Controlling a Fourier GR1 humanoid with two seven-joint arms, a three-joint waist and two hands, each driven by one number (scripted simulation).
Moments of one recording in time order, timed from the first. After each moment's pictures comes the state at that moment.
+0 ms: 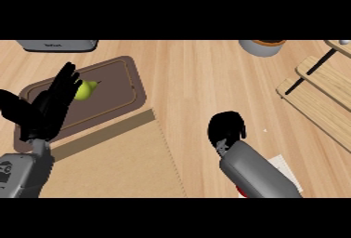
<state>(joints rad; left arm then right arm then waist) -0.26 0.35 -0.02 -1.48 0.26 0.10 0.19 -0.57 -0.16 0.69 -1.10 1.04 0.62 0.93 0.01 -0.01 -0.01</state>
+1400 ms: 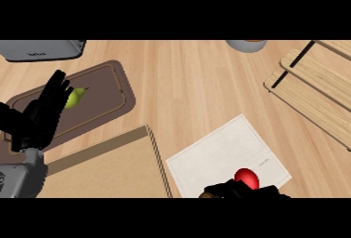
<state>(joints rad) -0.19 0.35 0.02 -1.52 0.24 0.12 0.19 0.10 -0.27 0.71 -2.37 0.85 0.12 0.56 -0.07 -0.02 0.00</state>
